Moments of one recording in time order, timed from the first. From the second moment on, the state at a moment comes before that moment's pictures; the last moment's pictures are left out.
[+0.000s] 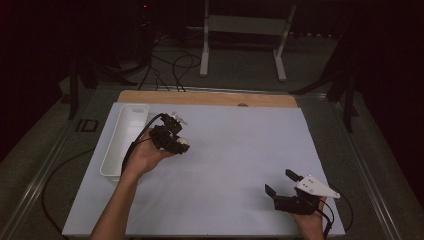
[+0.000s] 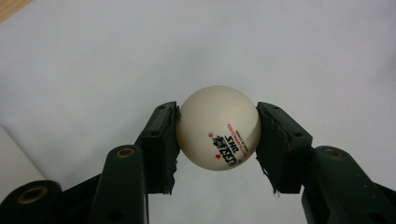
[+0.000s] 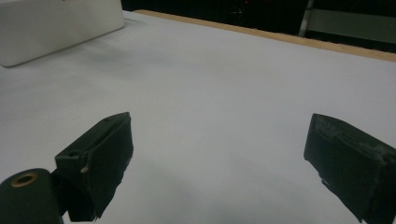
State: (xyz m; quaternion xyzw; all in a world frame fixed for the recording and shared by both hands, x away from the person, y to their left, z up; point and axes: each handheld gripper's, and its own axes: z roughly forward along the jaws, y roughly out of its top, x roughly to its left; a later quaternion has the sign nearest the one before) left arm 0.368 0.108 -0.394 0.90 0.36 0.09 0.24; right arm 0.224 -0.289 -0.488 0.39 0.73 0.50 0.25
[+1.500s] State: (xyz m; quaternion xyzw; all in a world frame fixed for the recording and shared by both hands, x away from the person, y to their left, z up) left arm 0.364 0.122 -0.380 0.89 0.38 0.10 0.25; right arm 0.223 -0.288 -0.488 0.39 0.73 0.50 0.25
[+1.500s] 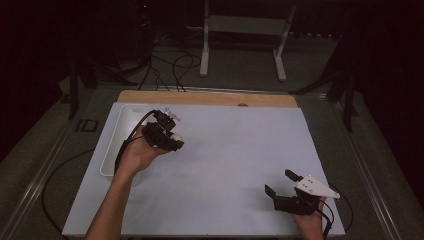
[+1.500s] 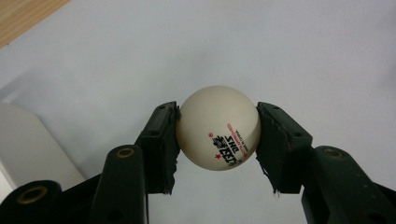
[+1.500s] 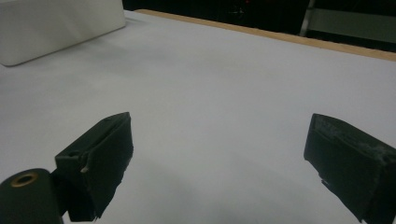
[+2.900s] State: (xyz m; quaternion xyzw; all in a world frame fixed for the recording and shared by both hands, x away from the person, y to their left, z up) left arm 0.364 0.136 -0.375 0.88 0.39 0.11 0.25; right arm 0.224 -0.288 -0.489 0.40 0.73 0.50 0.24
